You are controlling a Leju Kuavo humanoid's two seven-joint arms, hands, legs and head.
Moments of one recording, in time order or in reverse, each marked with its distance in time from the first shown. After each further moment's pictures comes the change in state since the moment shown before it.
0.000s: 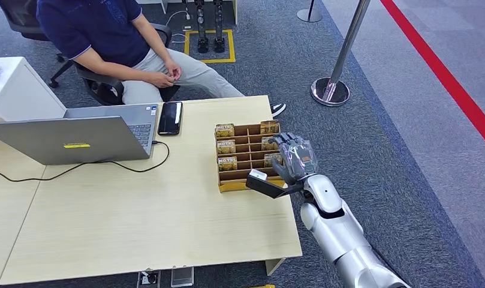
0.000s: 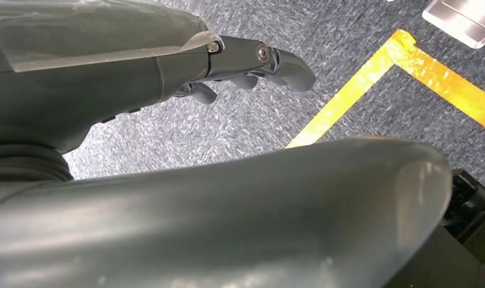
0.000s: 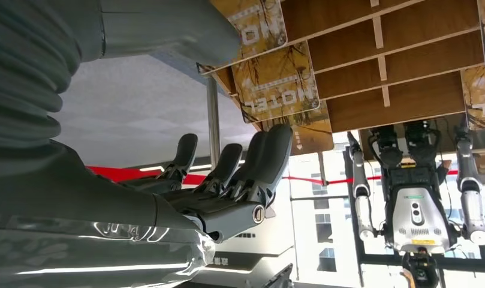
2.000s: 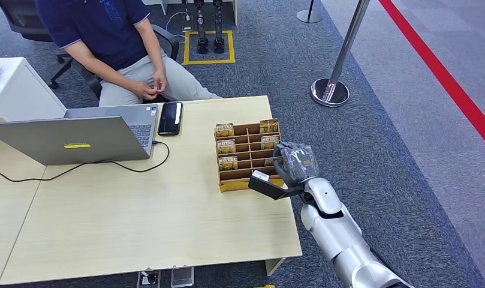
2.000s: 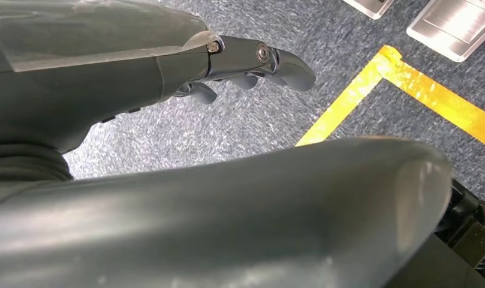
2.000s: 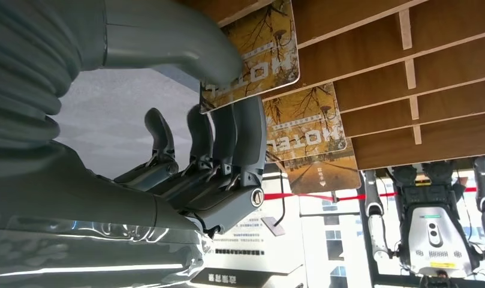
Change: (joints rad) left arm -0.009 0.006 -0.030 -0.001 -0.028 0.031 -0.023; right arm 0.080 -0.025 -0.014 0.015 -0.006 -0.015 -0.012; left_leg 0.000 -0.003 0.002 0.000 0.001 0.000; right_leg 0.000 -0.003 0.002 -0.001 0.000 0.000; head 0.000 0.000
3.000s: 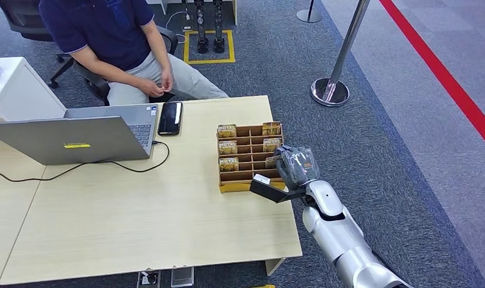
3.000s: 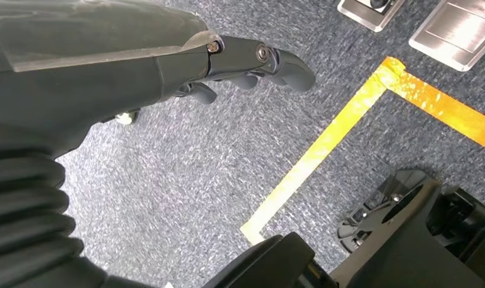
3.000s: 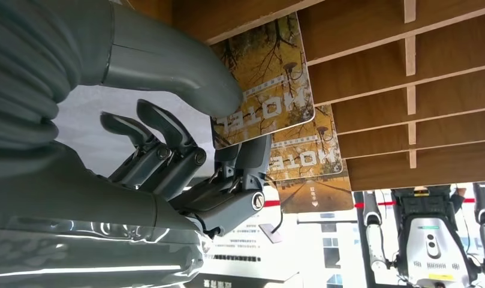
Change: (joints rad) left arm -0.007 -0.001 -0.016 0.001 -0.018 0.027 0.017; right arm -0.006 0.012 -0.008 0.009 -0.049 -0.027 -0.038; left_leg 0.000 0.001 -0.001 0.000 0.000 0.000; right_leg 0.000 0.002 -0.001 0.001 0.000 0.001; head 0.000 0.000
